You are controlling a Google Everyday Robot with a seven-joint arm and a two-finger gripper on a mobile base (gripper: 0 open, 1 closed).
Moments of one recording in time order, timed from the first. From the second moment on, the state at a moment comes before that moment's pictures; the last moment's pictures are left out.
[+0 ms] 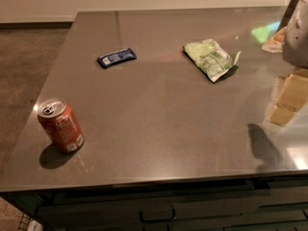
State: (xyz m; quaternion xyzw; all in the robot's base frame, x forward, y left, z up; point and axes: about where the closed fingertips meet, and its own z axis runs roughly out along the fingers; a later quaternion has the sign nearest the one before) arm 0.438 -0.217 0.976 -0.60 0.78 -0.03 0.16
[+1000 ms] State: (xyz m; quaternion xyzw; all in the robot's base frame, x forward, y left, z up) arm 0.510 -0.209 0.950 -0.51 0.84 0.00 0.17
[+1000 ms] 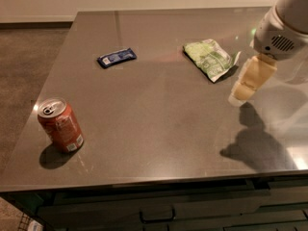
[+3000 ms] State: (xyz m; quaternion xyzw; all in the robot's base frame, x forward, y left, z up) arm 0.704 -0.249 0.875 -0.32 0.93 0.02 0.20
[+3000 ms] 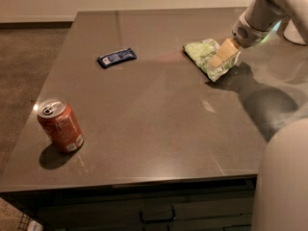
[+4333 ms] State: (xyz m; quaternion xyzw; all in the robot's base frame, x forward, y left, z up) arm 0.727 -0.233 0.853 -0.31 0.94 0.00 0.17
